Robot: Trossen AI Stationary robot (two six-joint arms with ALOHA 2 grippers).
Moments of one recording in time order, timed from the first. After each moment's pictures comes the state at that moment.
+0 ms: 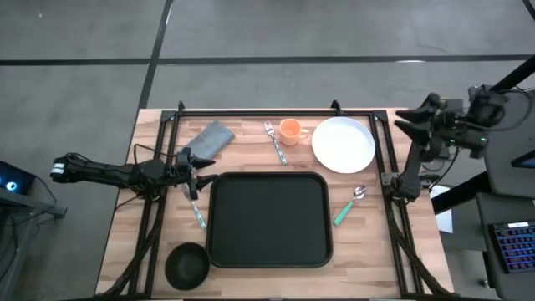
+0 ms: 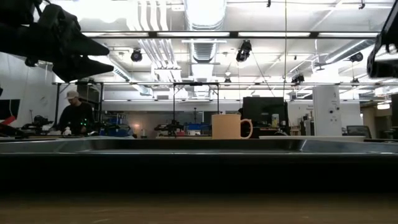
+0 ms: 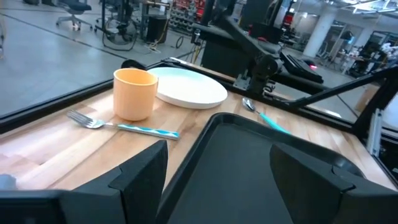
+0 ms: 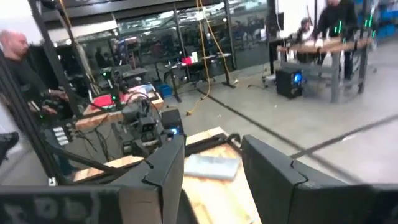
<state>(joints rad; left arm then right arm) -0.10 0.39 0.15 0.08 -0.37 -0.31 1.27 0.41 0.96 0.45 1.57 -0.80</state>
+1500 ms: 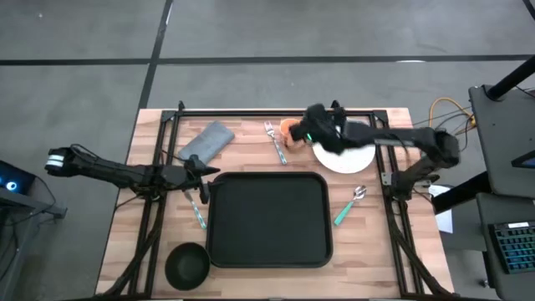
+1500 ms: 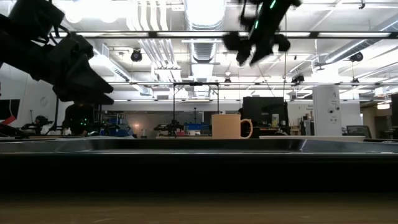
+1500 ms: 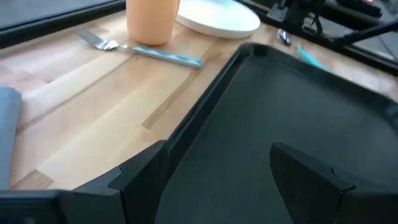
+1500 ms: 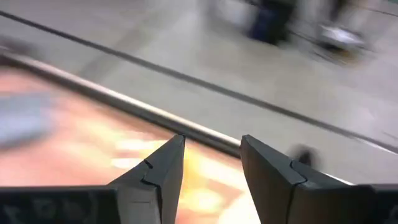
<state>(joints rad) -0.10 0.64 0.14 0.09 -0.37 -0.44 -0.21 1.55 1.28 -0.62 0.89 0.64</state>
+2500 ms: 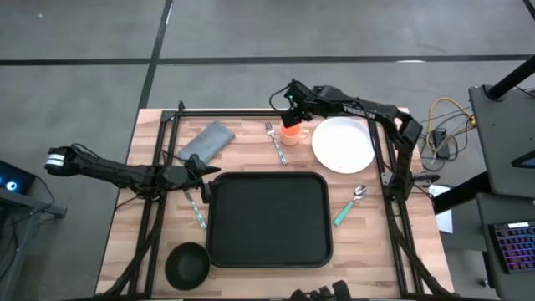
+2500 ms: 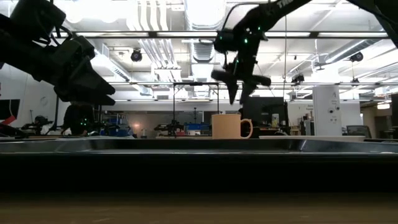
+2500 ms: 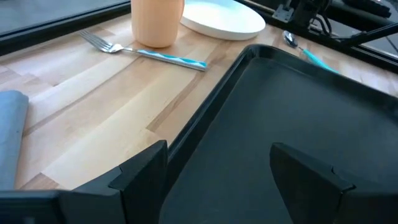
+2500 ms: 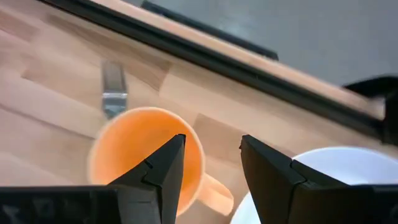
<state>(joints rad) -0.10 0.67 0.14 0.12 -0.40 -0.43 -0.55 1.91 1.63 -0.88 0.26 0.62</state>
